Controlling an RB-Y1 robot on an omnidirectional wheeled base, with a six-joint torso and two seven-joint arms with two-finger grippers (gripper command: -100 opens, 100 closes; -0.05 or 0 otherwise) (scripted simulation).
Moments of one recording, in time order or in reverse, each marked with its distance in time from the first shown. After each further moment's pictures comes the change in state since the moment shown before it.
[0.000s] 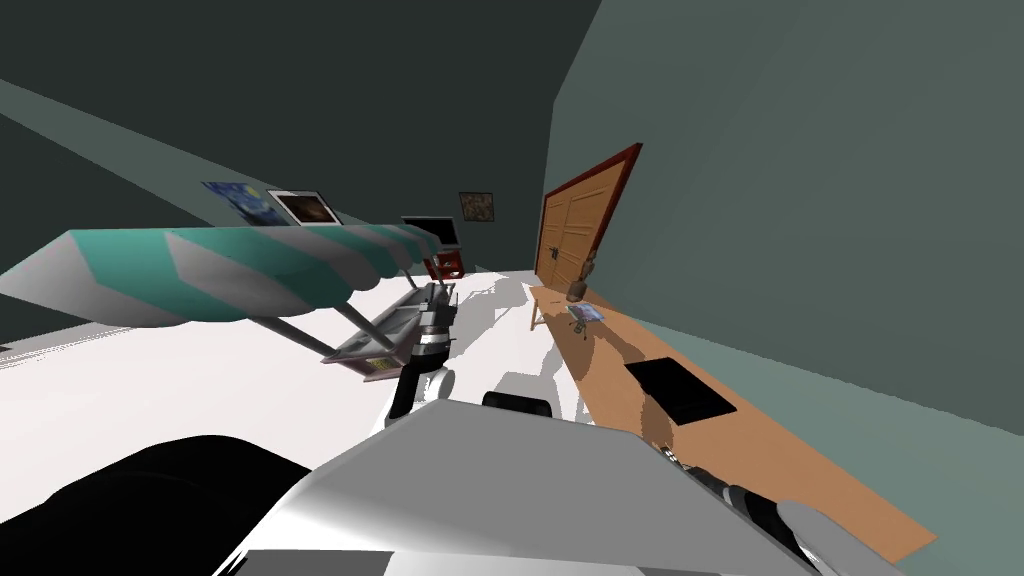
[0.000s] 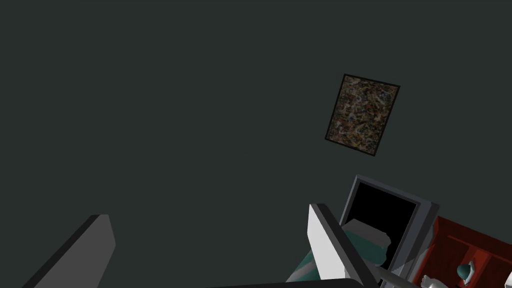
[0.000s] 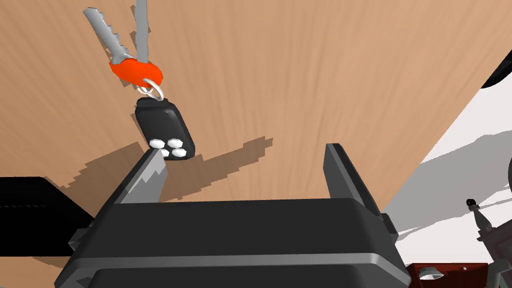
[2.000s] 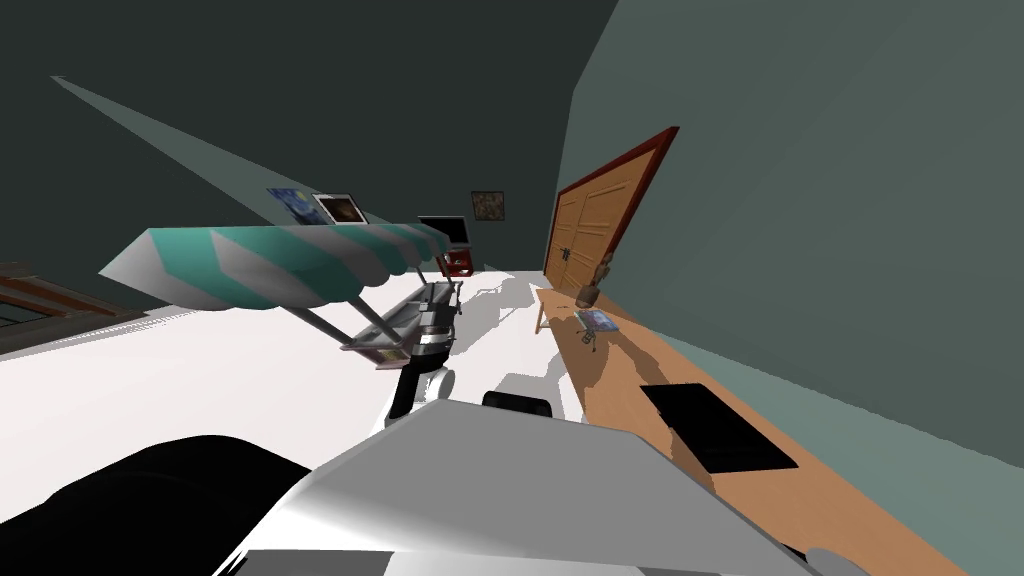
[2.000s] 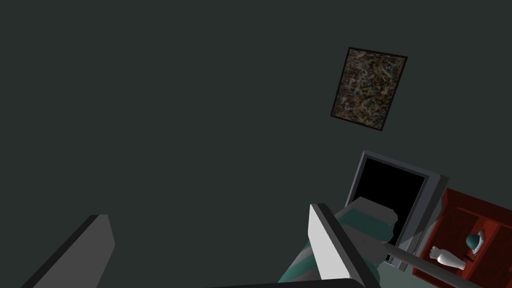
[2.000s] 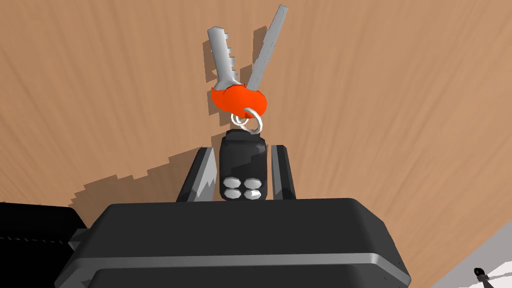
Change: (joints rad) left arm 0.000 0.000 0.000 0.000 0.000 0.000 0.000; right arm -0.015 0.038 0.059 0.186 0.066 0.042 0.038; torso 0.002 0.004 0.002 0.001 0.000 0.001
